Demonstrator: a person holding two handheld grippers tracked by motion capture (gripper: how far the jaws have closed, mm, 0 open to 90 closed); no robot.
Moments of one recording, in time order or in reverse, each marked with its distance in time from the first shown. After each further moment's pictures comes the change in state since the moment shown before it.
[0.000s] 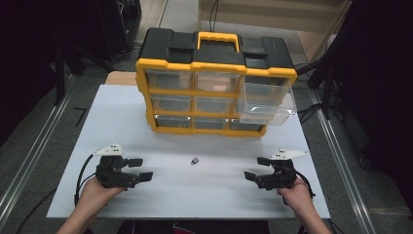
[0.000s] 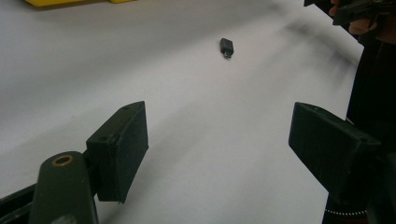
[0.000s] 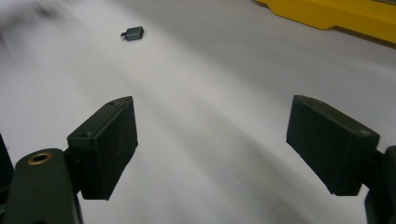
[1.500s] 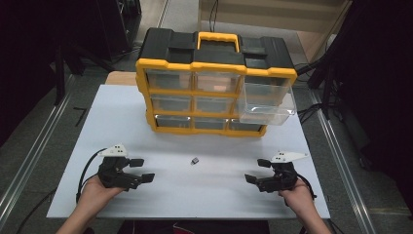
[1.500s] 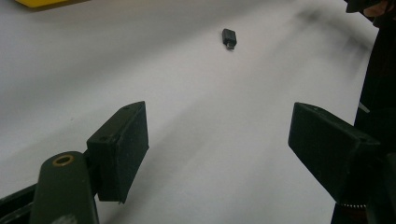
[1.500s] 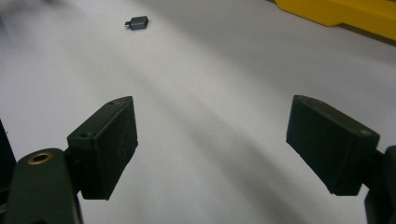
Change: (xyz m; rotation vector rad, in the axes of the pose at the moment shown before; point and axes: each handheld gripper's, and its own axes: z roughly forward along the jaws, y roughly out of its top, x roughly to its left) left arm -0.005 0.003 0.005 0.047 0.027 0.044; right arm 0.002 -0.004 -0.002 0.012 0.001 -0.039
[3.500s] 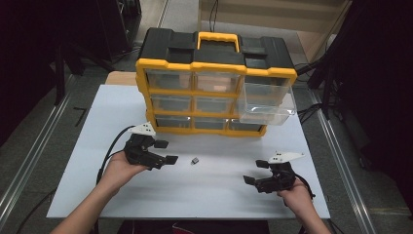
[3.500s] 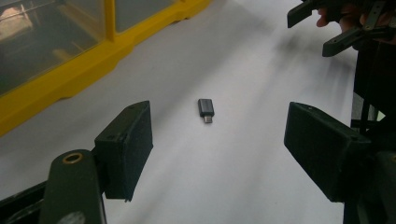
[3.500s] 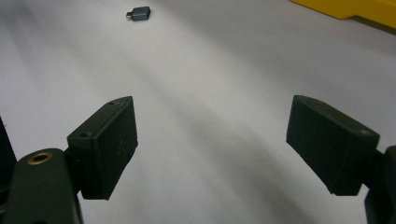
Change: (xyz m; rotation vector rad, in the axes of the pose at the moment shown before) left arm -0.014 0.079 0.042 0.034 -0.059 0.134; right arm 0.002 0.001 0.004 0.029 0.006 -0.013
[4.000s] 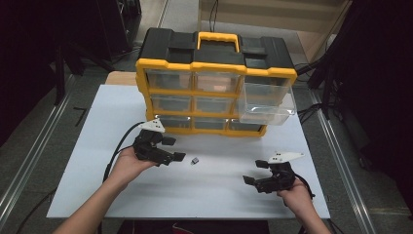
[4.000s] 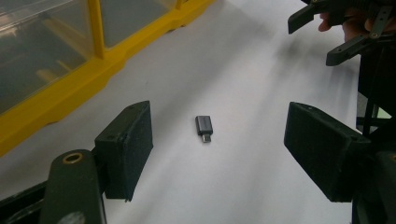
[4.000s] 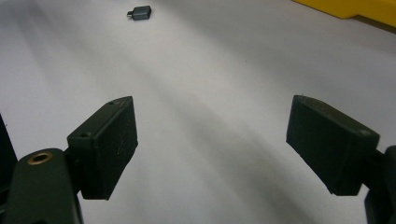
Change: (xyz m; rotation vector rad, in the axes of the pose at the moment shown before) left arm -0.001 0.015 0.016 0.014 -0.015 0.009; right arm 0.000 0.000 0.001 0.001 0.003 0.000
